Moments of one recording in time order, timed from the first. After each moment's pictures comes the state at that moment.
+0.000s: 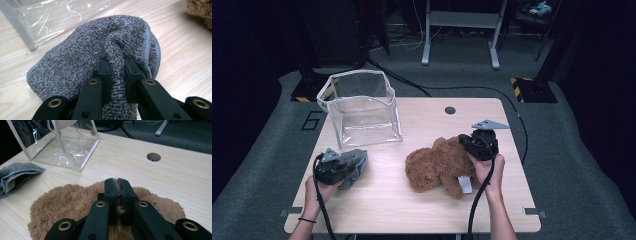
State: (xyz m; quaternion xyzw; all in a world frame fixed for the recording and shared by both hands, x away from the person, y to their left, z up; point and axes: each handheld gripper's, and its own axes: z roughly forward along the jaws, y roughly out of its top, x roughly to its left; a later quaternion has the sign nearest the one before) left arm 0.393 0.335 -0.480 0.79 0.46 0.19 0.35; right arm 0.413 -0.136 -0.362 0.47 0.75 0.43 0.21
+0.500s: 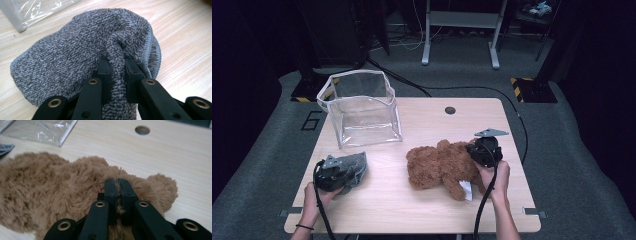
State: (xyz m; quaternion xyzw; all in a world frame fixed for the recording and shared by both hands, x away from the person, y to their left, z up) left arm 0.380 0.339 -0.494 0.81 0.46 0.17 0.33; right arm 0.416 -0.154 -0.398 0.49 0.76 0.36 0.21
